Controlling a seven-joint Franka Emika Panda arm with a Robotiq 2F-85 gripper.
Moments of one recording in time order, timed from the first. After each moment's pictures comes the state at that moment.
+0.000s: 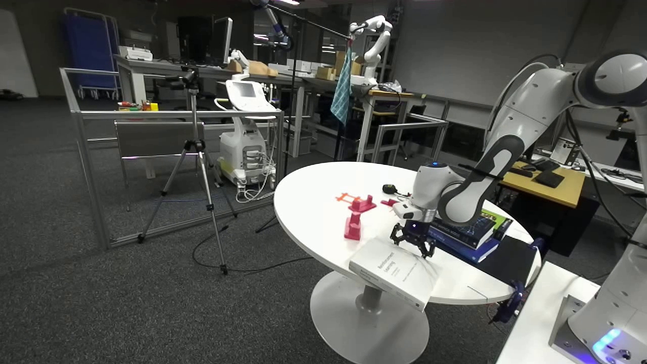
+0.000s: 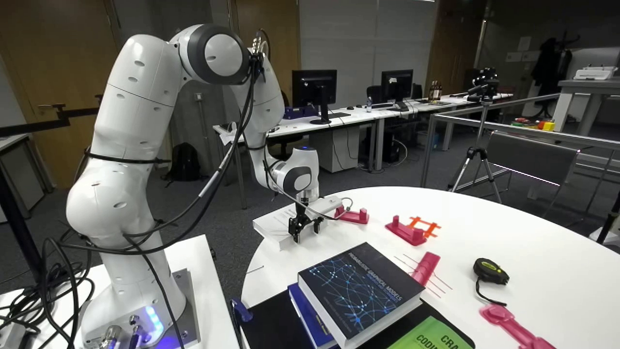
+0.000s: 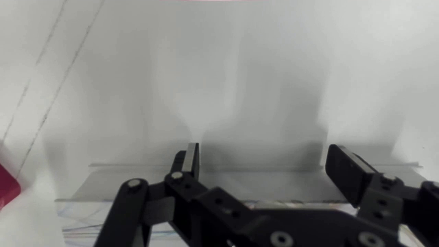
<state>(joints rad) 0.01 0.48 0.17 -2.35 -0.25 2.83 -1.38</state>
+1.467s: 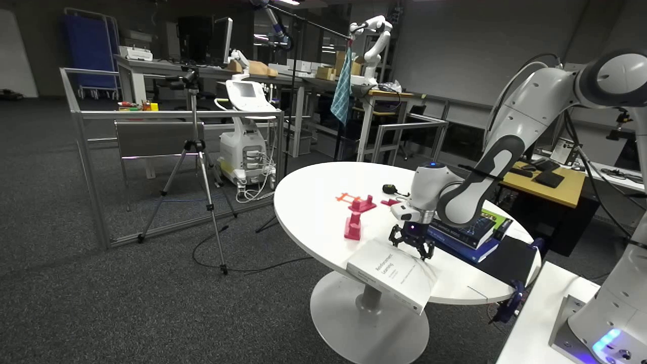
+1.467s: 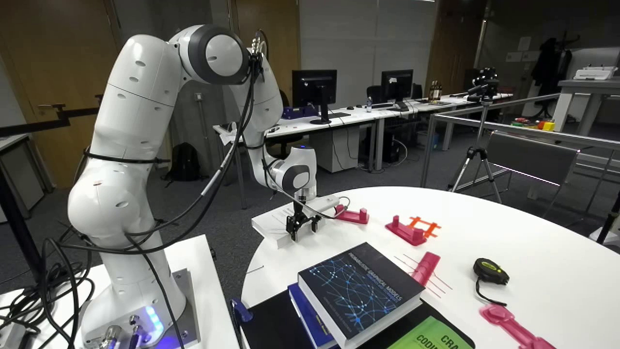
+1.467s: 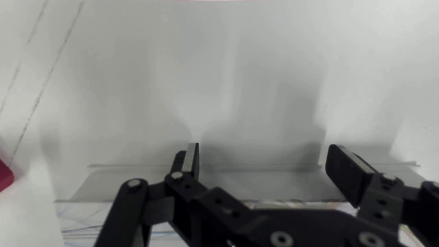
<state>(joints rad) 0.03 0.48 0.17 -2.35 -0.25 2.81 -1.34</state>
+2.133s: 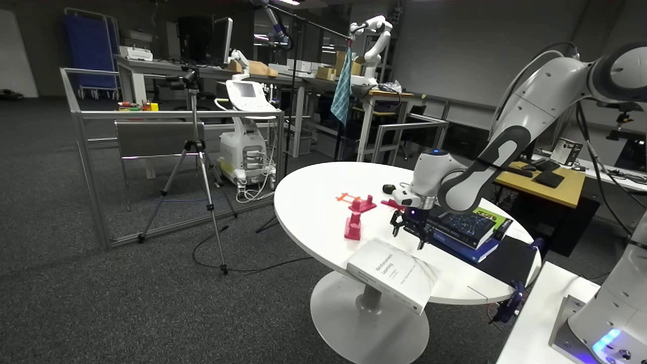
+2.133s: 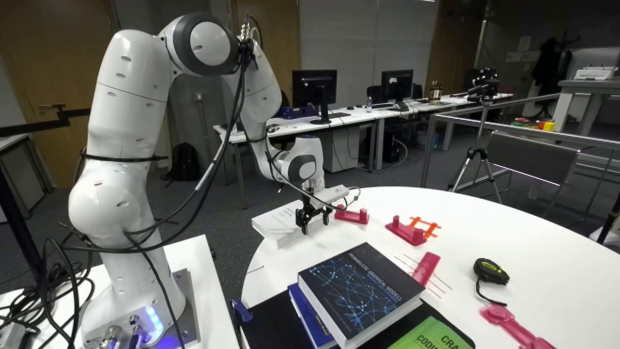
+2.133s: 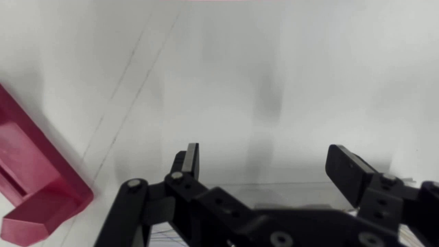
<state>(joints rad) 0.04 0.40 0.11 -2.34 -0.28 2.78 -1.30</state>
